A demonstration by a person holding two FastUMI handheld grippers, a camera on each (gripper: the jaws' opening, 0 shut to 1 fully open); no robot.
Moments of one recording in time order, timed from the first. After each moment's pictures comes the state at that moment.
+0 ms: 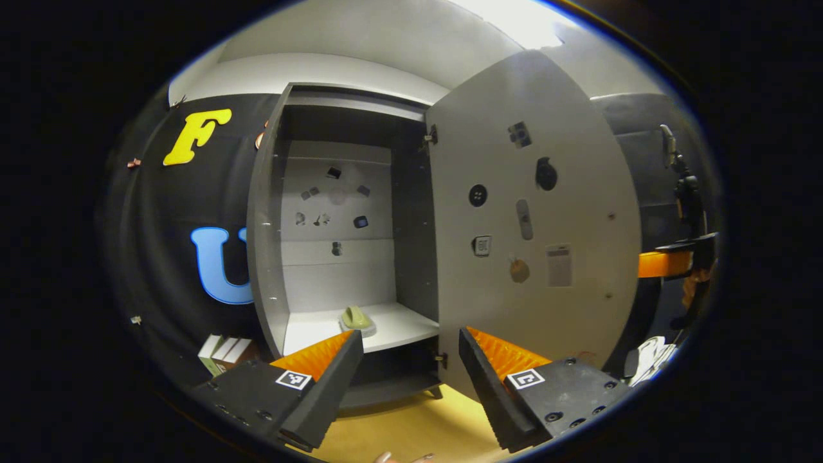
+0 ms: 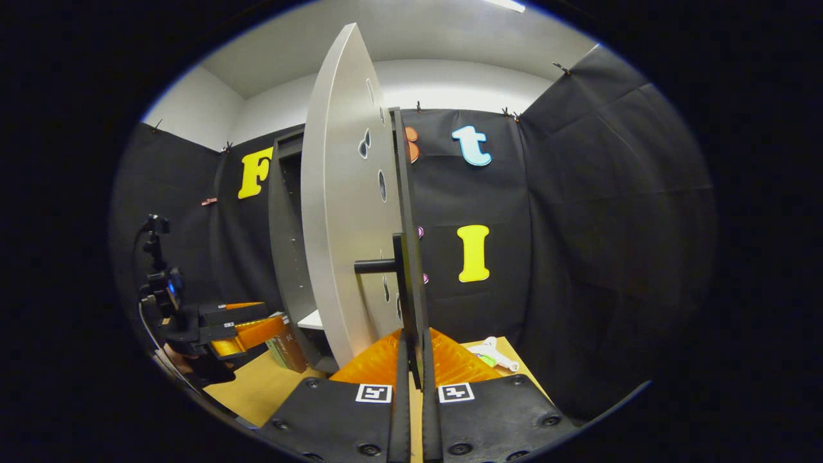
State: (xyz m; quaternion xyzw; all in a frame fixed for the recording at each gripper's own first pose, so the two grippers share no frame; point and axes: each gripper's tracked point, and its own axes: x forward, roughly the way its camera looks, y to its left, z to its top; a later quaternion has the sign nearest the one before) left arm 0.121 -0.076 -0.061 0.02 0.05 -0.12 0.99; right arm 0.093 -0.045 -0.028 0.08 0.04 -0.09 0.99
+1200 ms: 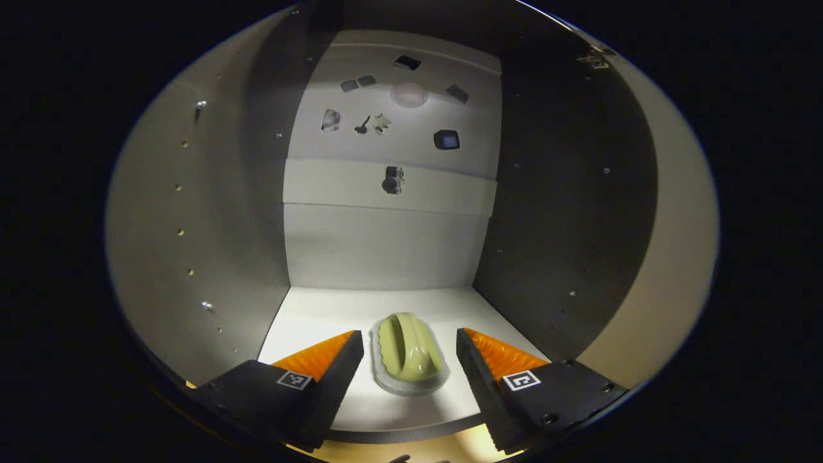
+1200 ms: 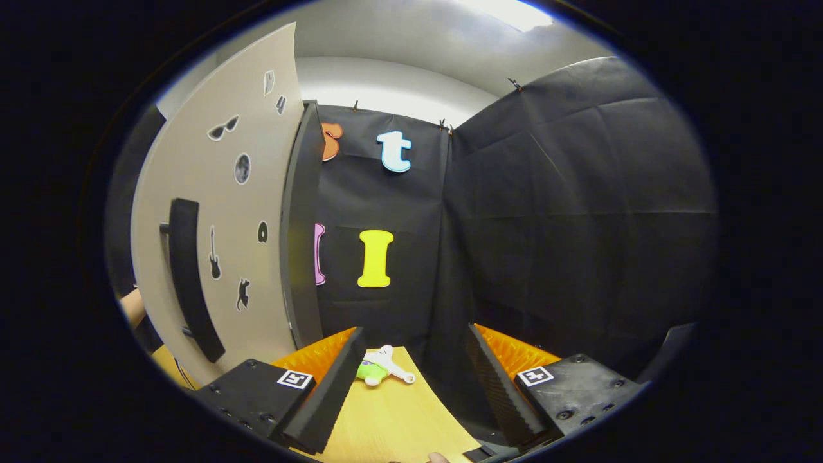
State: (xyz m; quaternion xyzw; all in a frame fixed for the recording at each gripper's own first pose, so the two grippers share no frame) left arm 0.400 -0.029 -0.168 -0.07 0.23 -0.03 0.97; right arm 0.095 -0.200 -0.054 -0.01 0.04 -0.27 0.96
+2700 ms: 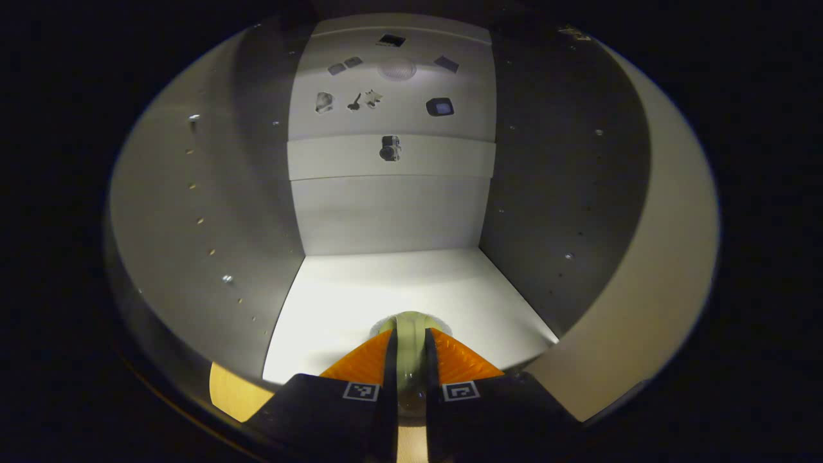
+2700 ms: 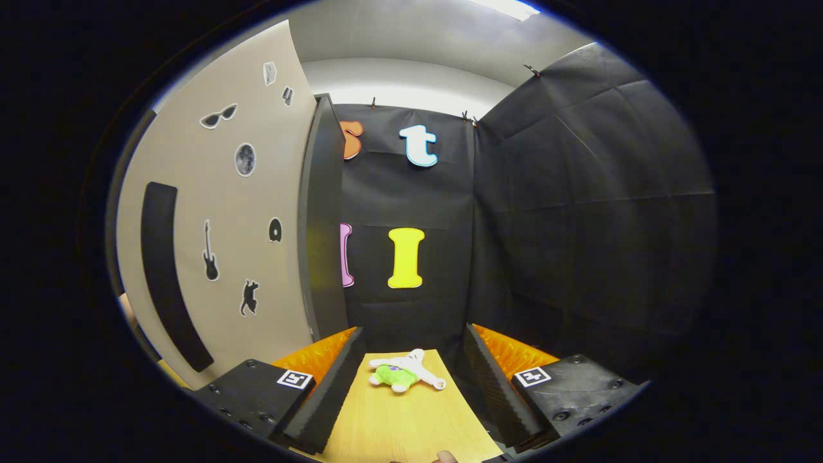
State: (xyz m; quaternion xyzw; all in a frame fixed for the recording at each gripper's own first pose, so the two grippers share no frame) left arm 0.314 -0.043 -0.160 -0.03 0.30 0.01 0.95; right arm 0.140 -0.185 -0.062 0.02 0.02 -0.18 0.98
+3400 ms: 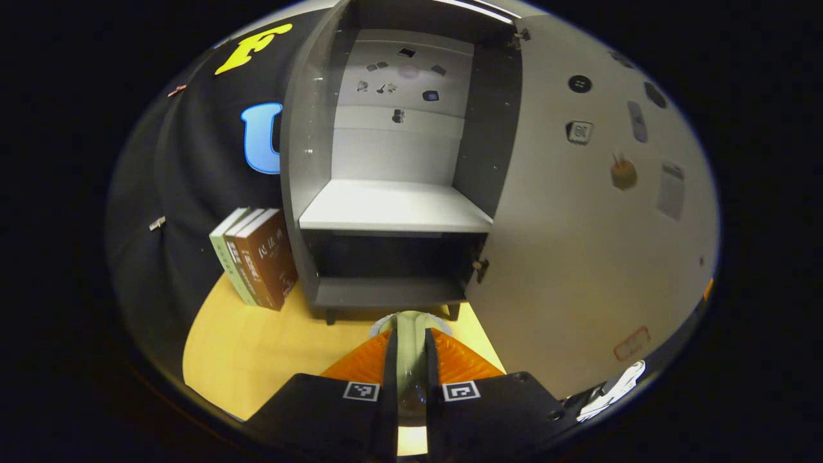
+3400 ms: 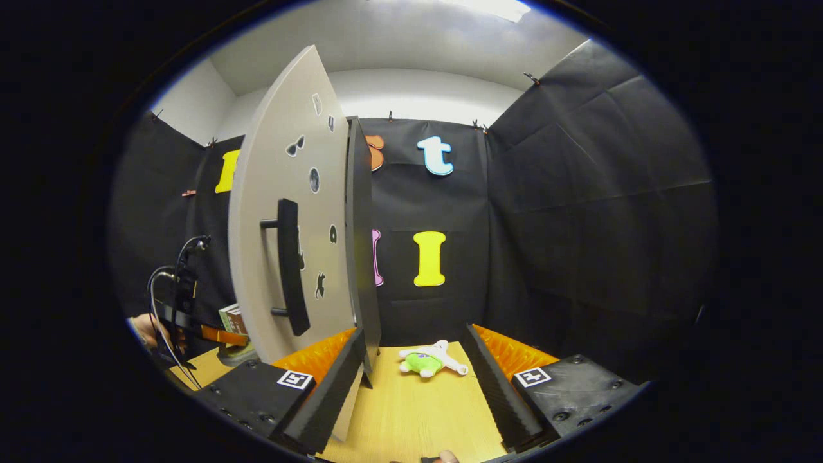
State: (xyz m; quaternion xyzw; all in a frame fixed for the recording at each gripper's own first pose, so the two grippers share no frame) left arm 0.065 -0.091 -0.219 -0.08 0.33 -0.01 0.94; right arm 0.048 -0.120 -0.057 0.04 0.02 -0.15 0.99
